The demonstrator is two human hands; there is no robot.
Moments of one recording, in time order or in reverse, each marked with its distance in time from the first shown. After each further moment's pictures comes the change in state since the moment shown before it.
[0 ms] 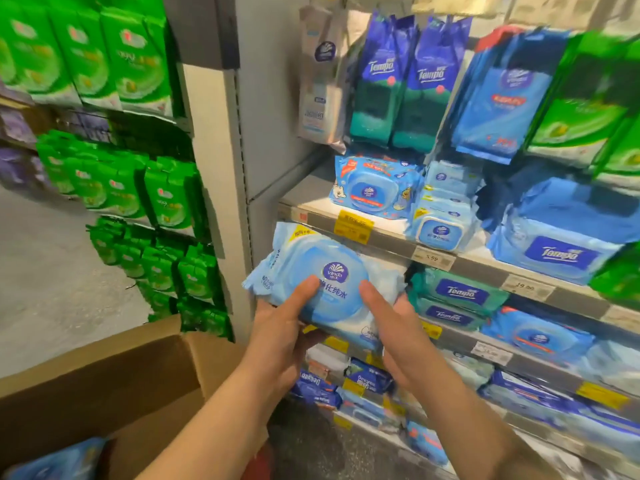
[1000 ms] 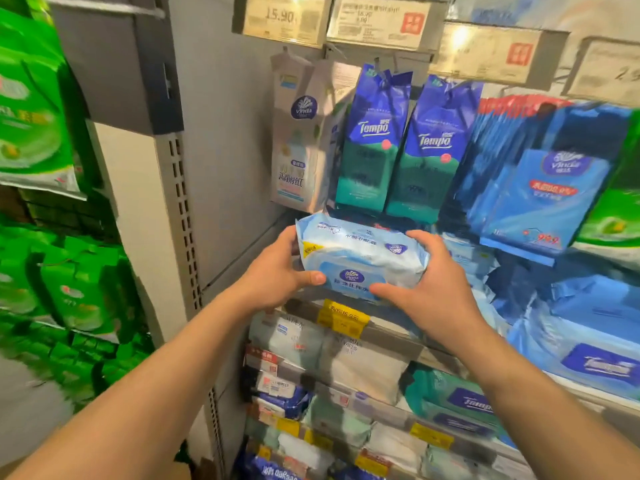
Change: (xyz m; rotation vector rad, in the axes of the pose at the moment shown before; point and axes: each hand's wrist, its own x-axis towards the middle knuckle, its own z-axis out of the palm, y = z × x) left_hand 0.261 0.115 0.066 1.001 -0.397 0.501; right_hand 0.185 -0.133 -0.030 -1.058 0.266 -0.494
